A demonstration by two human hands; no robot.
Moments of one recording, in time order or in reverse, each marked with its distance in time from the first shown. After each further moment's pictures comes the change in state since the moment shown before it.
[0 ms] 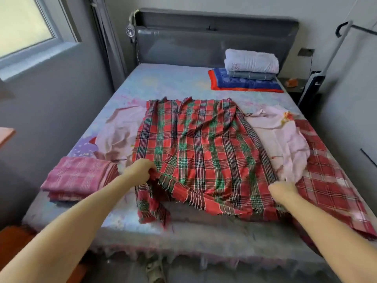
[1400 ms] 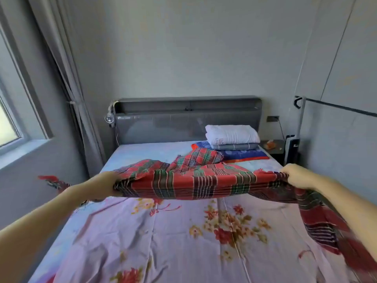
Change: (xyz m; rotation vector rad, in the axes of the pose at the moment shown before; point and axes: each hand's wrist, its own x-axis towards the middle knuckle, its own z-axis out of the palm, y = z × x) left_hand 0.274 -0.090 -0.310 0.235 0.091 0.097; right_hand 0.202 0.161 -0.304 0.797 0.467 0.009
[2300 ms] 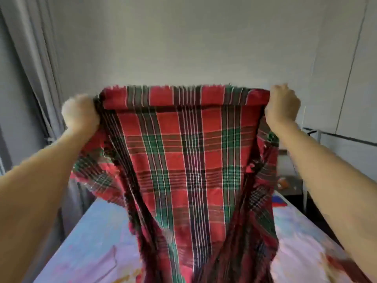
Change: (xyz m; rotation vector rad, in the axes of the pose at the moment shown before) left_hand 0.305 -0.030 -0.233 0.004 1.147 -0.331; right_hand 0.300 -0.118 -0.210 -0.051 1.080 0.140
